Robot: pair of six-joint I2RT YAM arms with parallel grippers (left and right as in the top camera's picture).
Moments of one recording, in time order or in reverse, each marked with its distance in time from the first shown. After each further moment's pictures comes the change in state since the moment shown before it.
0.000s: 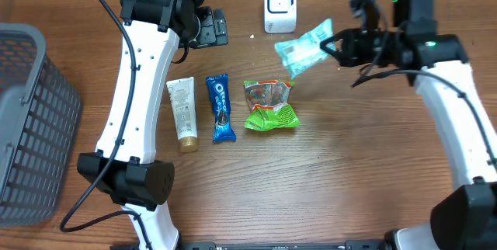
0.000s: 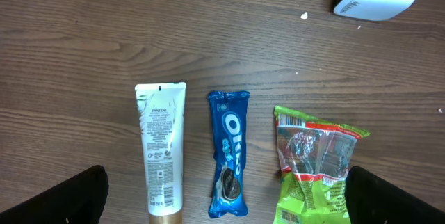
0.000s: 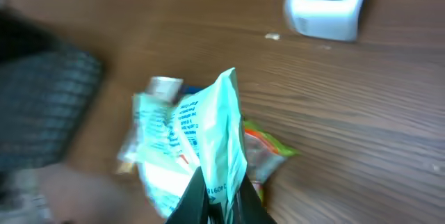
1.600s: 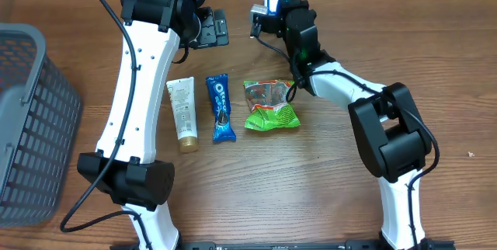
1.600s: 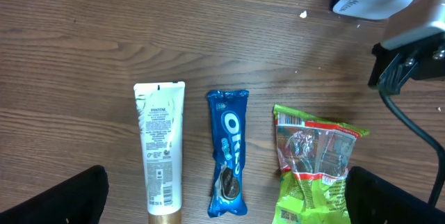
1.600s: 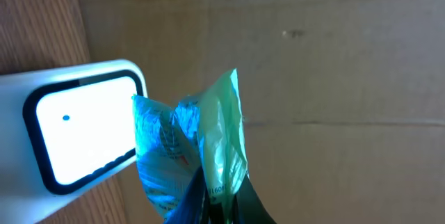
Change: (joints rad) left arm -0.002 0.000 -0.002 0.000 0.002 0.000; right arm 0.306 0.575 0.005 1.304 0.916 -1.494
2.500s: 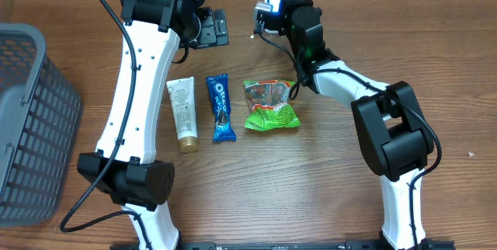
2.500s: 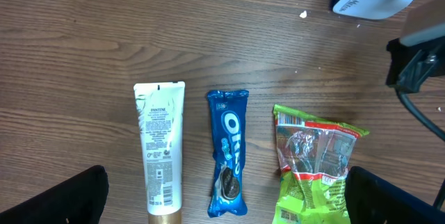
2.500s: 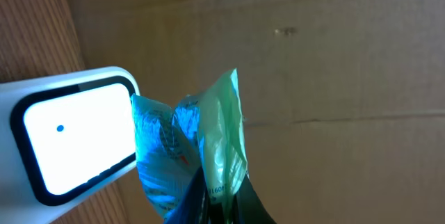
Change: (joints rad) left arm 0.000 0.000 0.000 0.000 0.000 0.000; right arm -0.026 0.001 0.000 0.023 -0.060 0.052
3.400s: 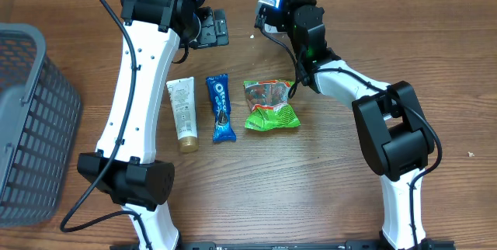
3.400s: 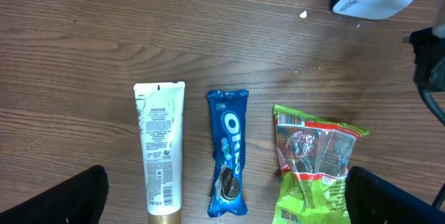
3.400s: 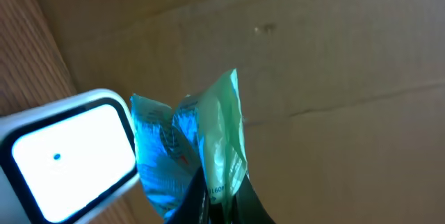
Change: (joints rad) left arm 0.000 0.000 0.000 0.000 0.000 0.000; right arm -0.003 0.000 0.000 0.029 -0.011 0.186
